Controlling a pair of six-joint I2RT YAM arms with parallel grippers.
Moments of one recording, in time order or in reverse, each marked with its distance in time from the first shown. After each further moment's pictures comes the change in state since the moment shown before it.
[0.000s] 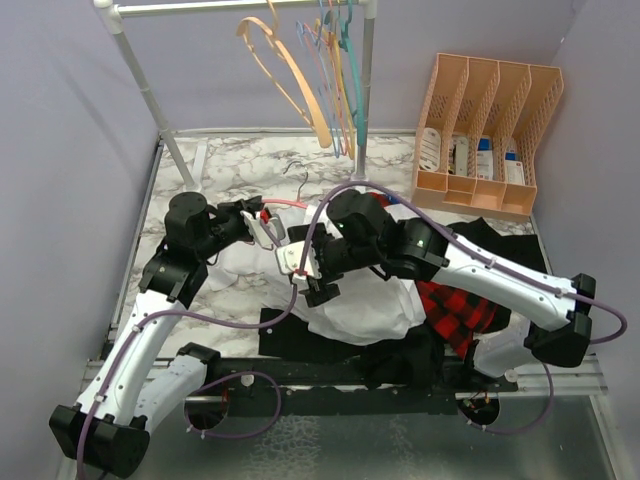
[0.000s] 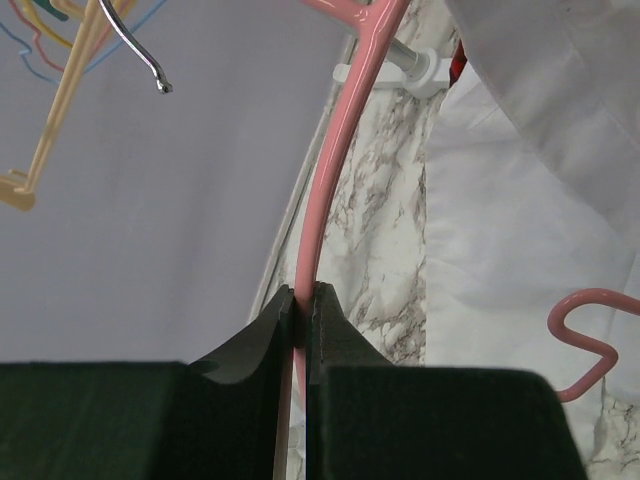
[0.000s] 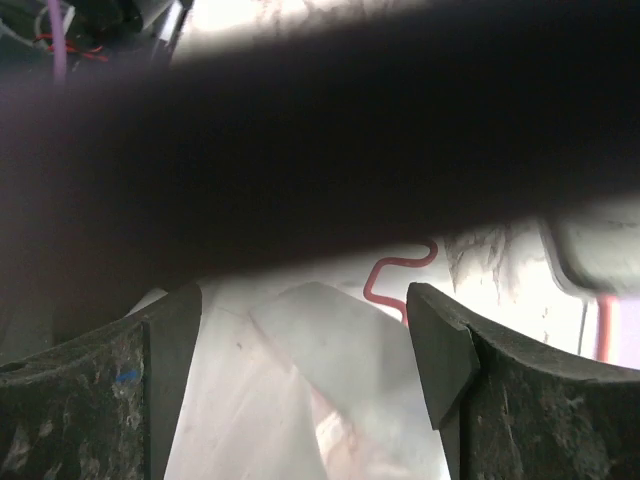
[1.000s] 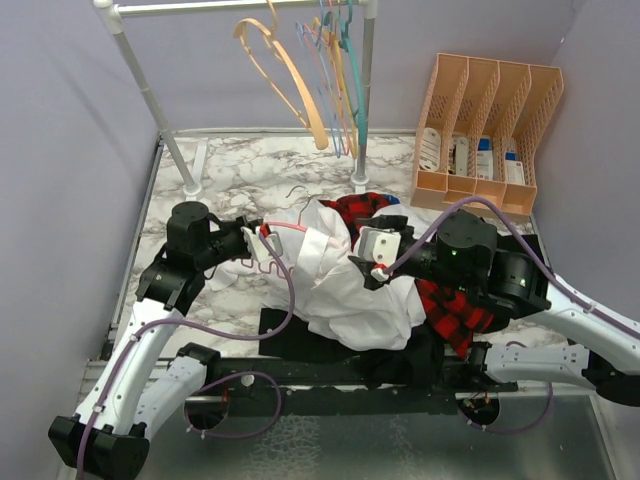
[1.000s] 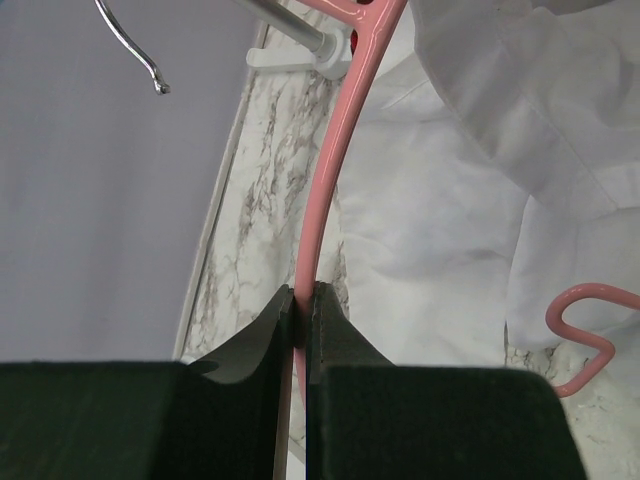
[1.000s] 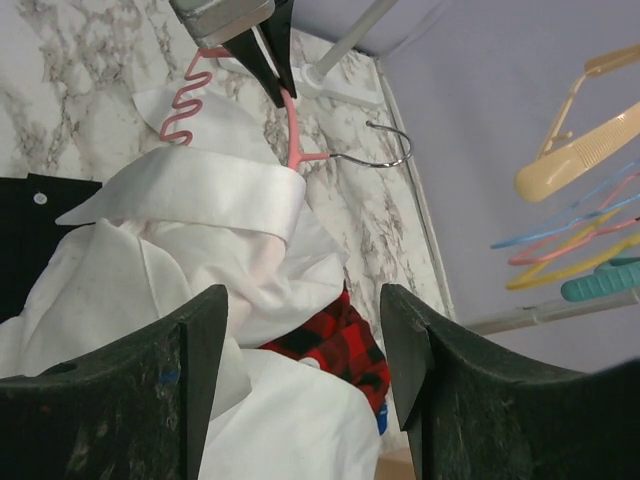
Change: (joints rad) left arm 0.010 -0.046 -0.037 -0.155 0.077 0.000; right arm 0.000 -0.506 -0.338 0.226 0.394 0.100
